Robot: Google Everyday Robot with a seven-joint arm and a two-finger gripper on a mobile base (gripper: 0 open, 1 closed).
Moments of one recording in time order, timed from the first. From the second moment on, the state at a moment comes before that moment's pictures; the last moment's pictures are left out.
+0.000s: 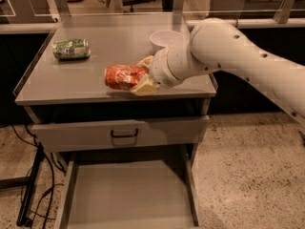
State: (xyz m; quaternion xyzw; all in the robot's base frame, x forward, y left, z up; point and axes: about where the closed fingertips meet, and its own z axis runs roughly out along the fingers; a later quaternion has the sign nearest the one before) arm 0.611 0.032 0.860 -0.64 0.64 0.10 0.42
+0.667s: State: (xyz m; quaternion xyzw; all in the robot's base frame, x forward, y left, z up) arm 0.649 0.067 0.868 -0.65 0.62 0.13 0.41
